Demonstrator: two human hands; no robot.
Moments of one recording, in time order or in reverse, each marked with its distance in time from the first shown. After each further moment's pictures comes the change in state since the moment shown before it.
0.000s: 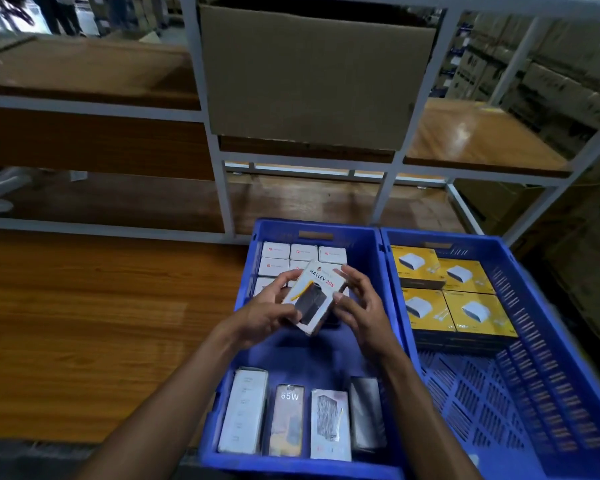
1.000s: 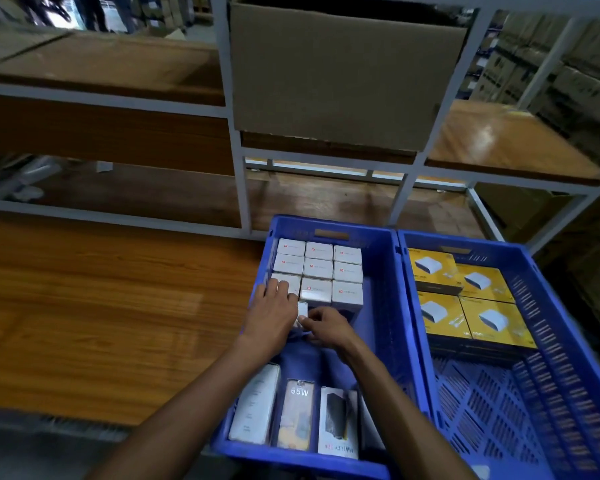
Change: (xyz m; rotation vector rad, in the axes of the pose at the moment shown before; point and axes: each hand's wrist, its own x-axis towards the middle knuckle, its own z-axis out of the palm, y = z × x) left_hand -0.011 -0.017 0.007 2.043 0.379 0.016; right_hand 0.040 0.076 0.048 -0.598 -0.156 0.443
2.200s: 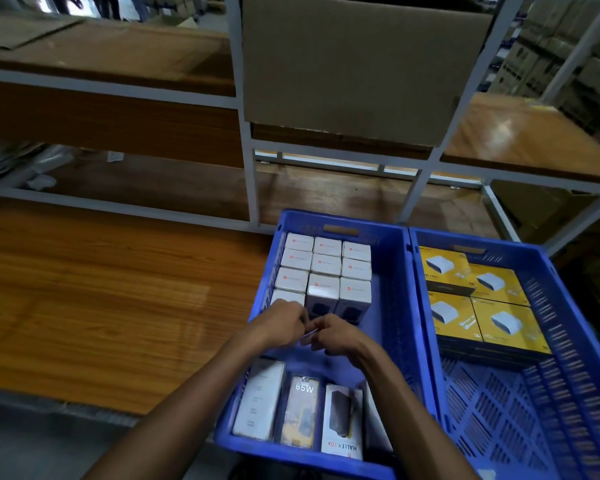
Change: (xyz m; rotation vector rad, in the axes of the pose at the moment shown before) left_hand 0.006 -0.008 0.004 -0.722 -0.387 -0.079; right_hand -0.015 -0.006 -0.009 -0.186 -0.300 0.042
